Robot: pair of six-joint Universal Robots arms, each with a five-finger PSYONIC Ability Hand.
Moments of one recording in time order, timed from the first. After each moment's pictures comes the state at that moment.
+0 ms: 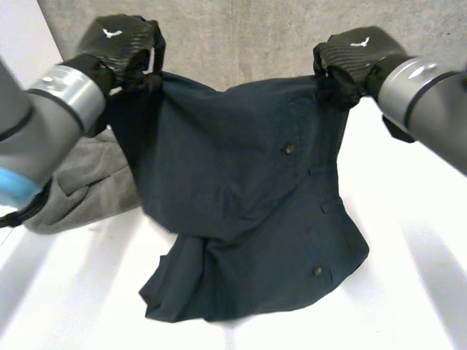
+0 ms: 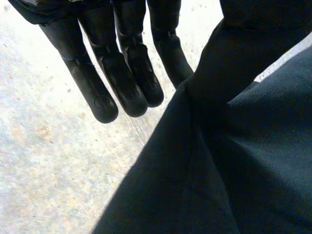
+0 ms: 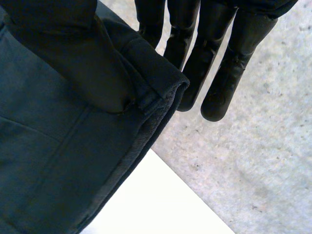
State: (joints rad) left arm 4.35 -1.88 -1.16 3.17 -1.36 3.29; right arm 1.99 -1.18 0.91 0.36 1.41 2.79; left_hand 1.14 1.20 1.19 1.20 0.96; right_hand 0.99 1.18 1.18 1.19 0.99
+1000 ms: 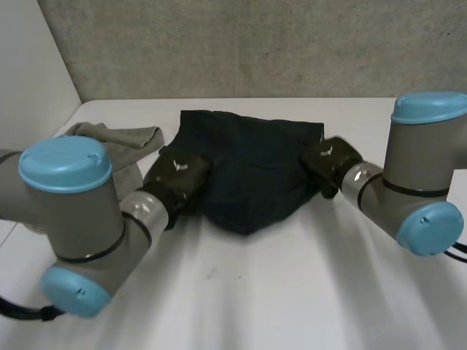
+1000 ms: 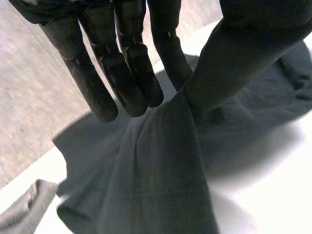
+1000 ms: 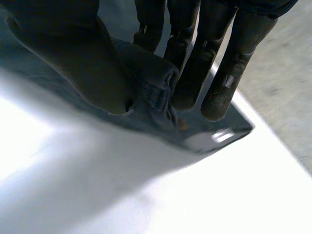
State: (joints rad) left arm 4.14 -1.97 -1.55 3.25 -1.52 3.49; right arm 1.98 -0.96 1.21 0.18 1.40 2.56; left_hand 1.14 1.20 1.19 1.20 0.98; right_hand 0.99 1.19 1.20 1.19 0.99
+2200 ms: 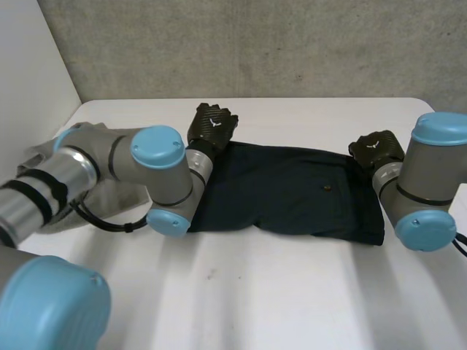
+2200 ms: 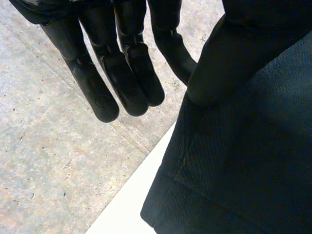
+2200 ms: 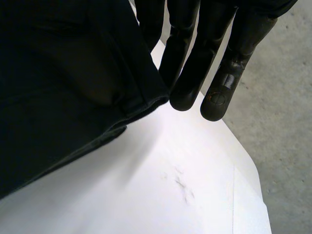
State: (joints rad) left arm 4.11 -2.67 -0.65 3.39 -1.58 3.64; right arm 1.86 -0.86 1.23 -0.12 1.62 2.52; left_hand 1.14 1.20 1.19 1.20 1.01; right_hand 0.99 1.19 1.20 1.19 0.99
